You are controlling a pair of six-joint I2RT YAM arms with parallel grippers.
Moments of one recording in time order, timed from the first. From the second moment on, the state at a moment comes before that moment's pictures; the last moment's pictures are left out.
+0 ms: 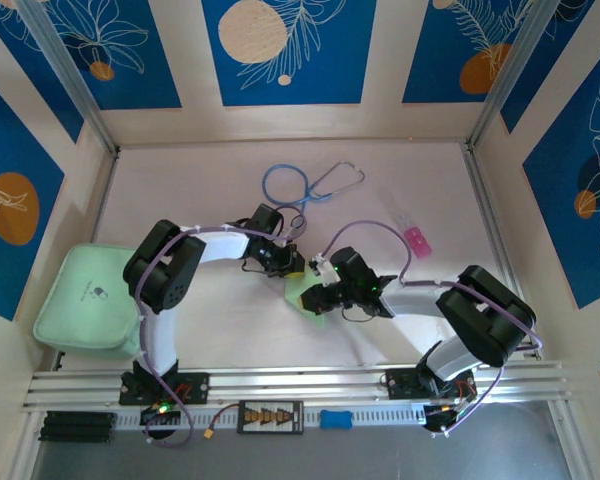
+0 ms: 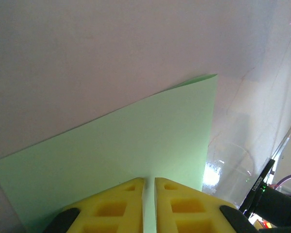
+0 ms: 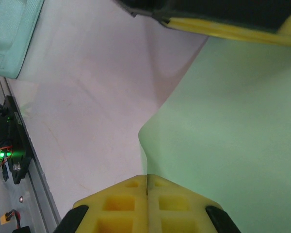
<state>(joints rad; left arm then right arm) -0.59 1.99 1.13 -0.25 0.67 -0.64 0.74 1.50 0.50 0.21 -0.50 0.54</state>
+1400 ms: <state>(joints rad) -0.59 1.99 1.12 -0.25 0.68 -0.64 0.66 1.50 0.44 0.27 -0.46 0.47</state>
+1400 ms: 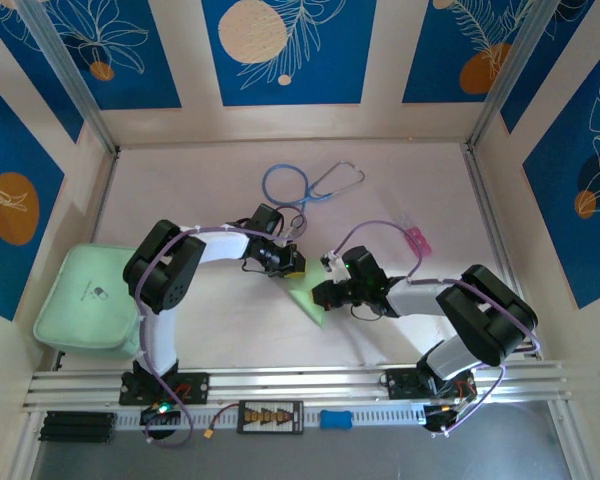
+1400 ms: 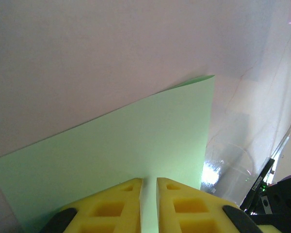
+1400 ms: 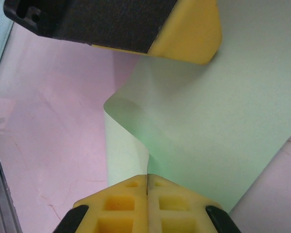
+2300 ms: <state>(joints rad) -0.59 1.99 1.12 -0.25 0.68 -0.65 0.66 1.52 0.44 0.27 -0.42 0.45</state>
